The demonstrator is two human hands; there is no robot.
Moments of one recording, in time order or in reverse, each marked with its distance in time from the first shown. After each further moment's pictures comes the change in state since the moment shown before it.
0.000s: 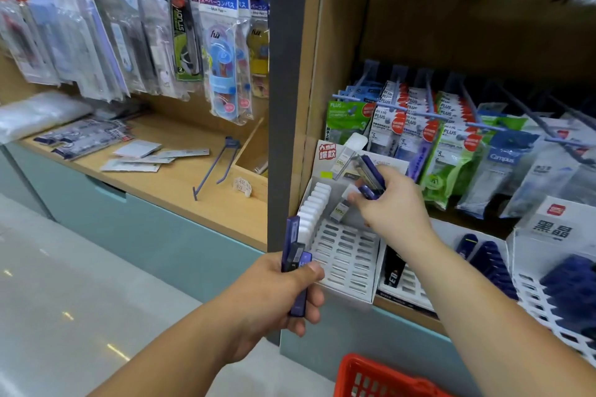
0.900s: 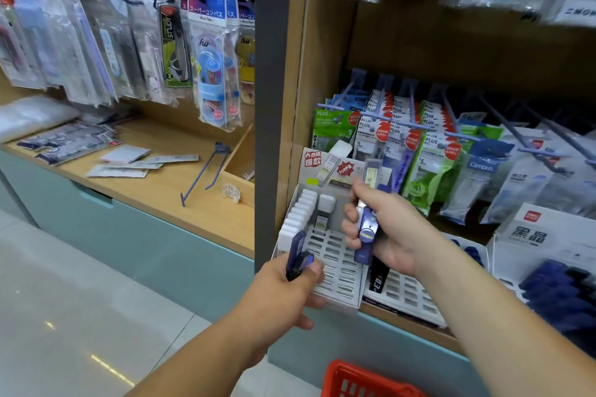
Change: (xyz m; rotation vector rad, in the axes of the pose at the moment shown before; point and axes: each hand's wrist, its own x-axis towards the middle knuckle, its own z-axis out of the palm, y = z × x) left_hand 0.018 -0.012 0.026 0.037 0.131 0.139; right_hand -0.012 -0.016 -0.022 0.952 -0.415 0.551
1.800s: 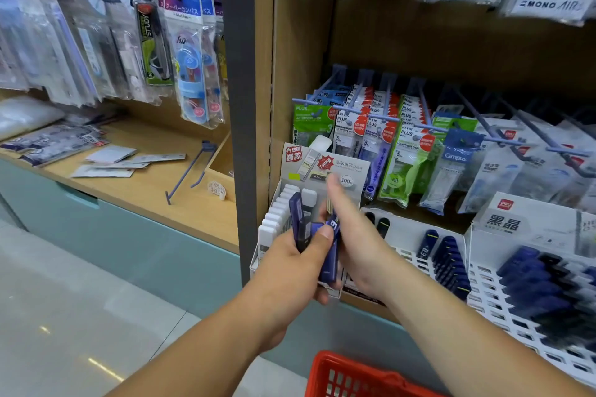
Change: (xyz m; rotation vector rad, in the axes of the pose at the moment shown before) left_hand -0.007 0.029 0.039 -0.120 -0.041 0.171; right_hand -0.023 0.028 0.013 -0.172 -0.042 -0.029
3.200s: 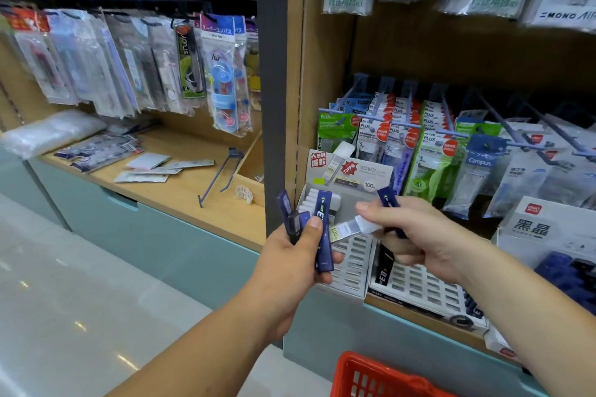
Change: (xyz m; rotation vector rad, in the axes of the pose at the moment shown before) left_hand -0.012 0.016 -0.022 -0.167 0.140 0.018; right_hand -0.011 -0.030 -0.050 -0.281 -0.021 0.042
